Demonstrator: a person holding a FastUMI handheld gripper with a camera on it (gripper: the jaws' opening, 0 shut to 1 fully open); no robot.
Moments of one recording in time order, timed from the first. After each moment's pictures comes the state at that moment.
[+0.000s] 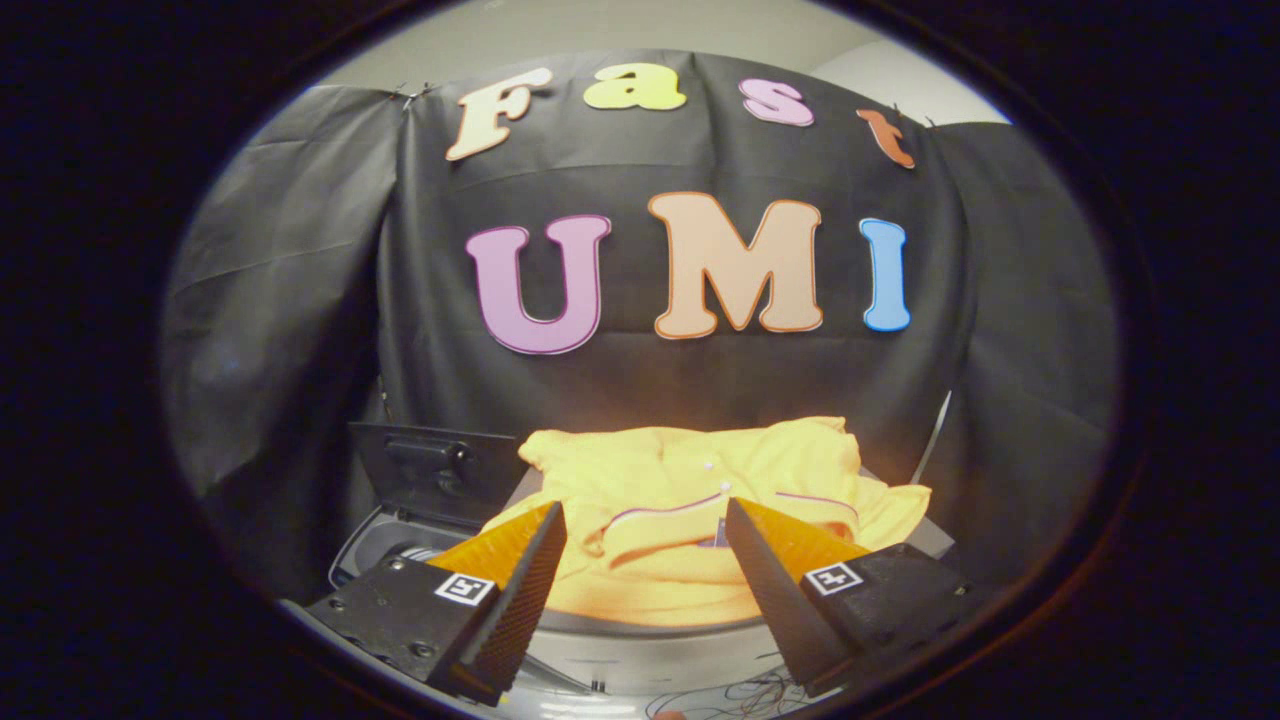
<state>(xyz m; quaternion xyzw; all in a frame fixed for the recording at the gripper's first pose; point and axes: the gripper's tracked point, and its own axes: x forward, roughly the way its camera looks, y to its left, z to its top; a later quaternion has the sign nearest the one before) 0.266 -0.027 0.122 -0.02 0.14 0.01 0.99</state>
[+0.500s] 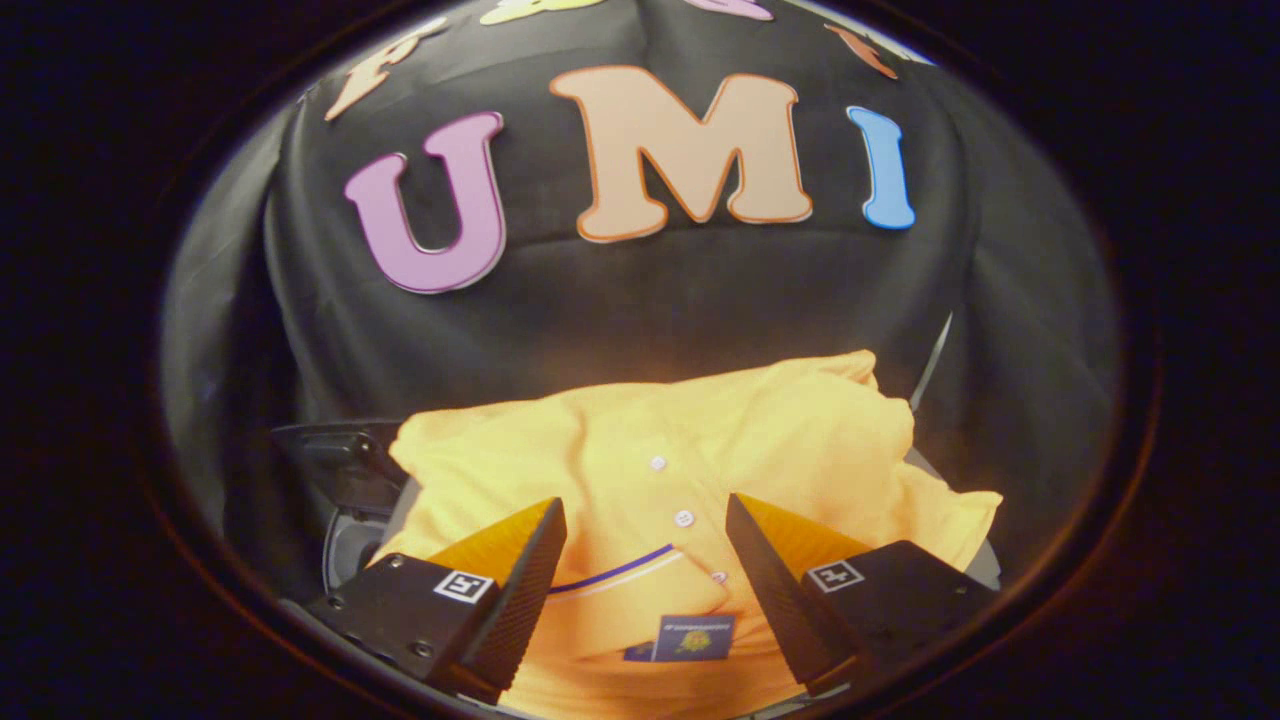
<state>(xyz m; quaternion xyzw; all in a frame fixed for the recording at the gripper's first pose) 0.352 -0.084 0.041 0.03 0.30 -0.05 0.95</state>
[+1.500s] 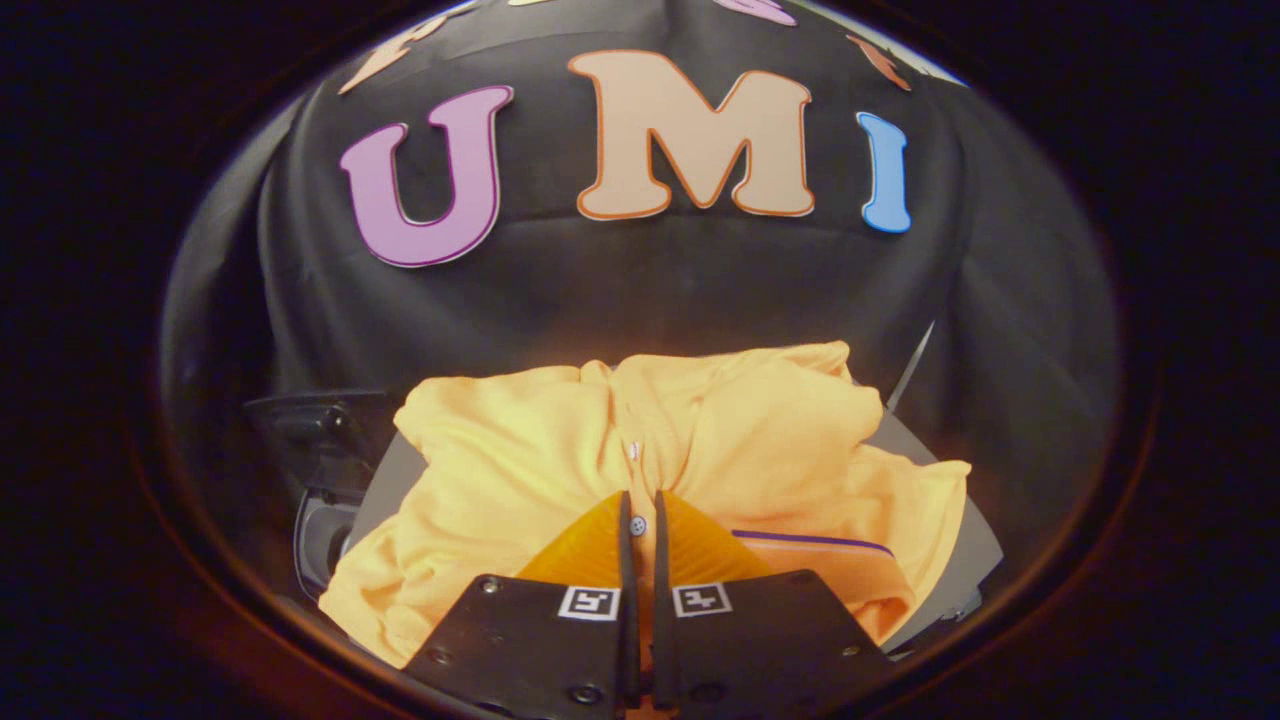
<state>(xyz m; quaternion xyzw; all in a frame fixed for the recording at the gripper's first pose) 0.339 -0.073 0.047 0.01 0.26 -0.07 0.96</state>
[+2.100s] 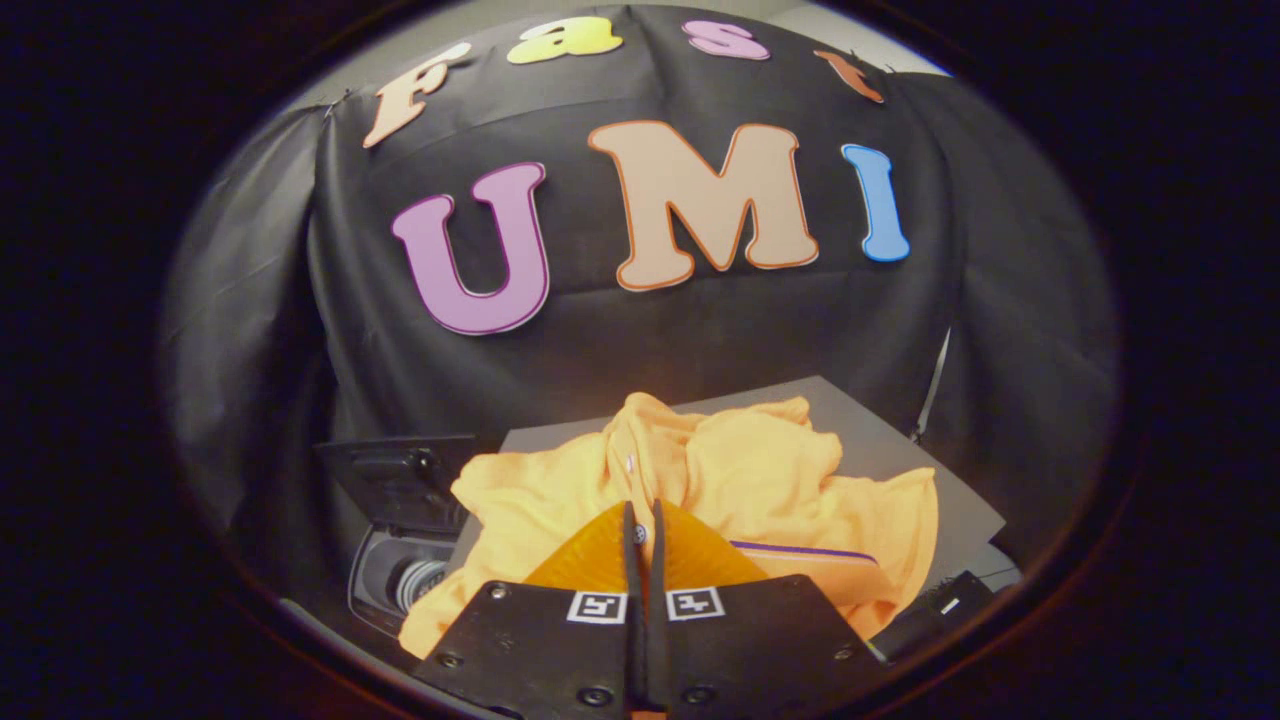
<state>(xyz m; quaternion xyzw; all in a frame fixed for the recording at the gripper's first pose) 0.333 -0.049 0.116 0.06 0.18 -0.02 0.98</state>
